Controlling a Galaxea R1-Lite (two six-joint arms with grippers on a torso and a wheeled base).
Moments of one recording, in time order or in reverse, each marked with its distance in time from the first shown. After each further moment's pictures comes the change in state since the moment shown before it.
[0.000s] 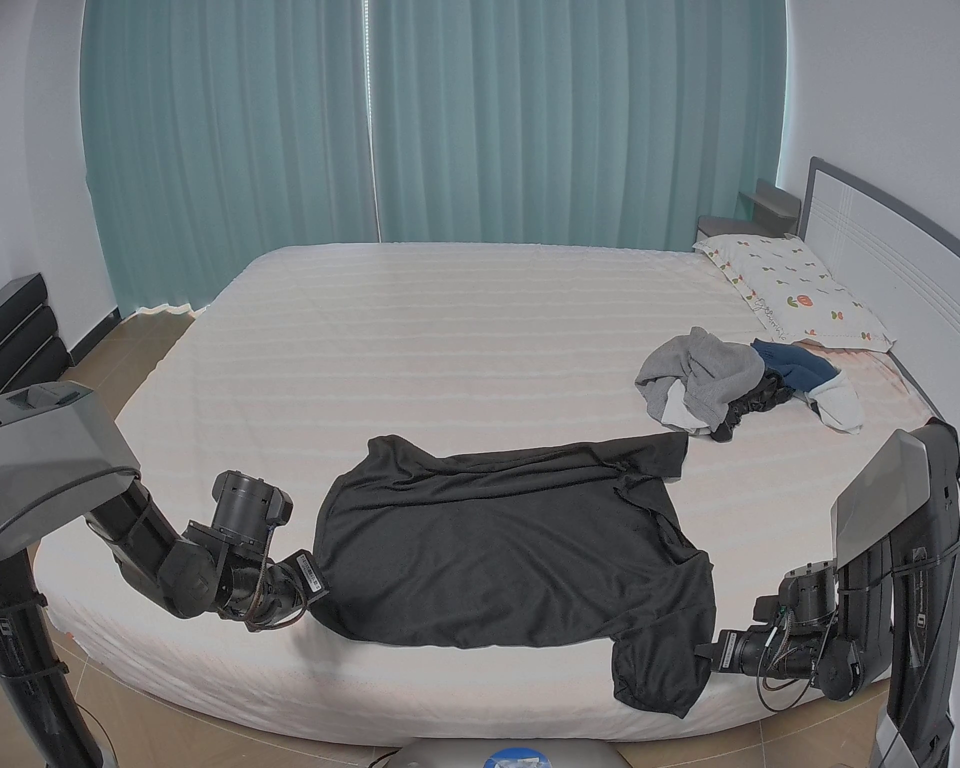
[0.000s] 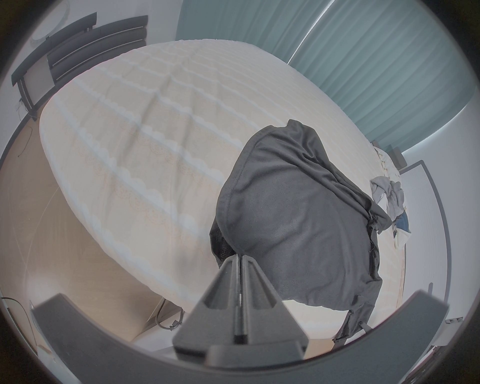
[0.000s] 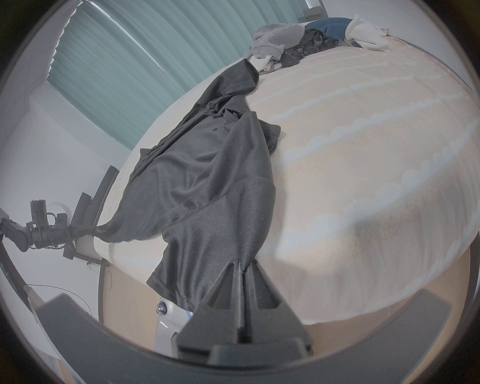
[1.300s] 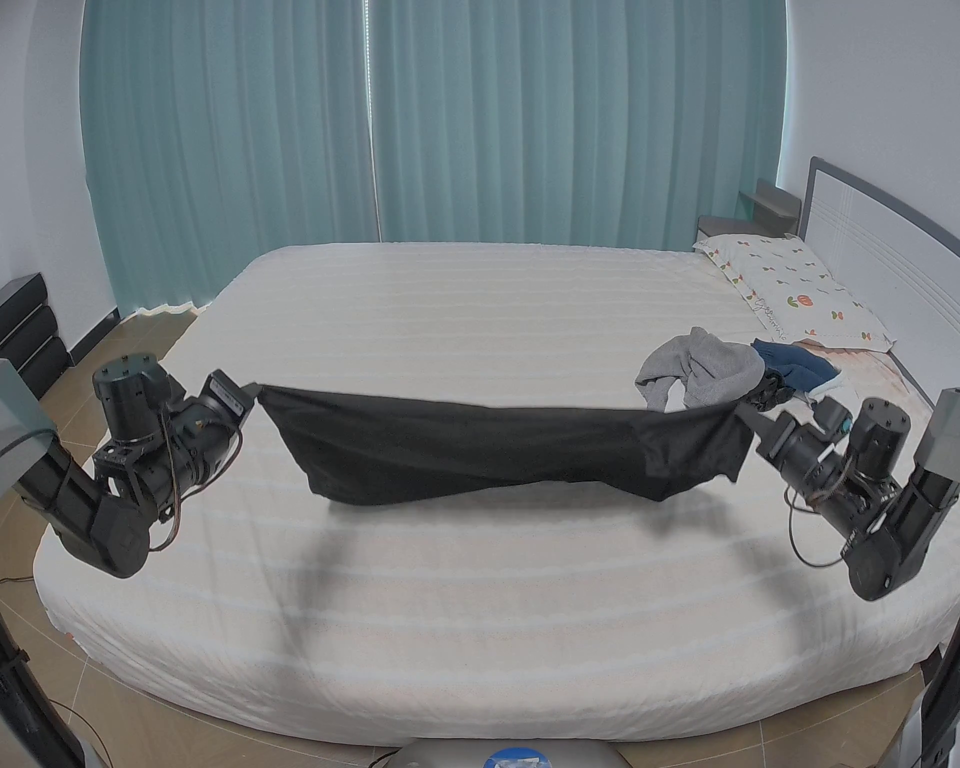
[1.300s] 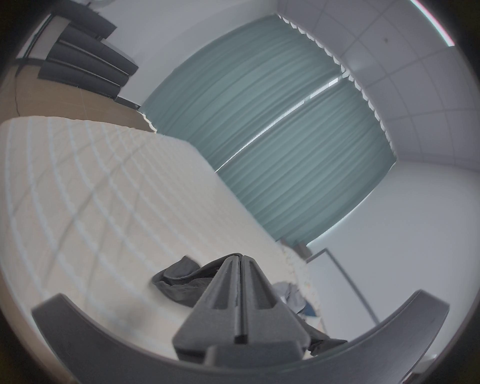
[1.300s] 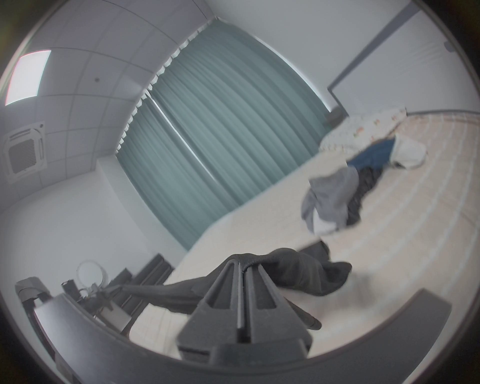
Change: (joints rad) left arm 0.189 -0.149 -0.030 -0.679 -0.099 -0.068; right arm -0.079 -0.415 -0.421 0.000 -0.035 0.203
